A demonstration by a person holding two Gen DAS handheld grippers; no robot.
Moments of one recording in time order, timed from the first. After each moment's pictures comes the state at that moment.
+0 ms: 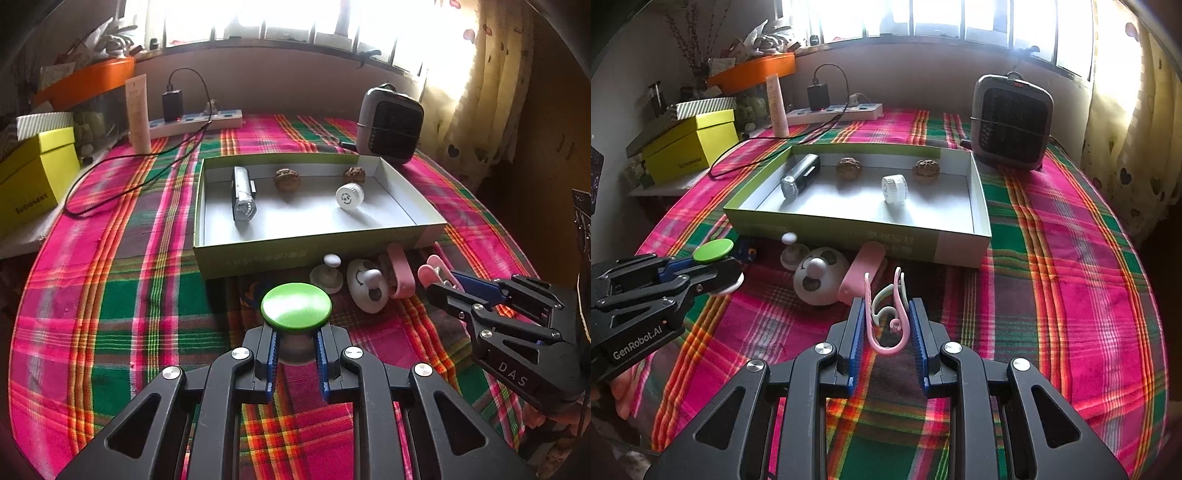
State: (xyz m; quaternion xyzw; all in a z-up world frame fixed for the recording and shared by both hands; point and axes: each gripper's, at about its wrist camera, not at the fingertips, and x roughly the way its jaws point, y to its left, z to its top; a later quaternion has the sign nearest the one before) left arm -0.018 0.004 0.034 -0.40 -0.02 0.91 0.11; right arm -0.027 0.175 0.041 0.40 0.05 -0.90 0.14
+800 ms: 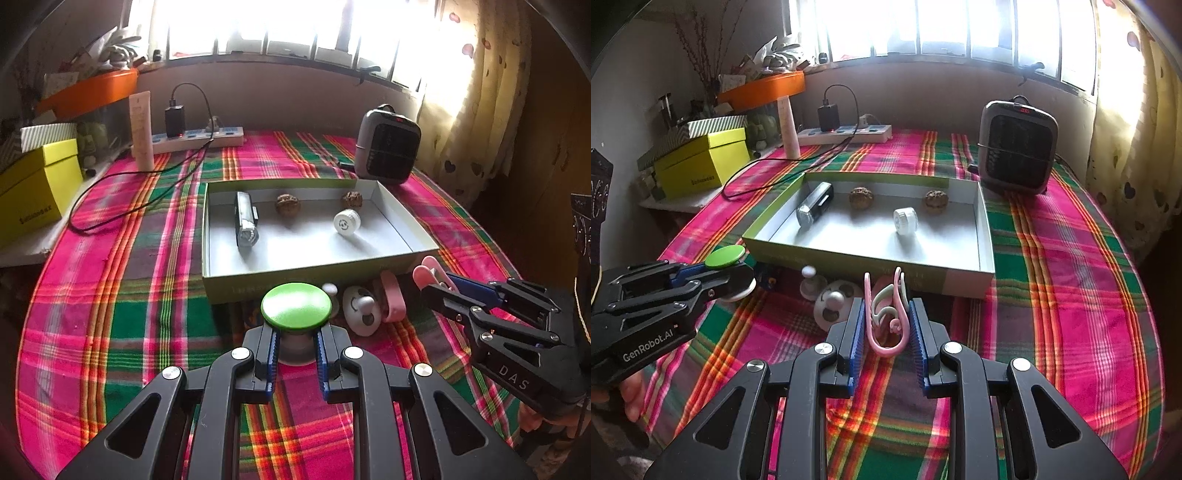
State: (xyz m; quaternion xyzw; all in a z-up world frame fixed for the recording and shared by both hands) left arm -0.022 -0.001 0.053 -0.38 -0.03 0.92 0.11; right arm -0.032 0.170 0.063 0.38 0.04 -0.91 0.16
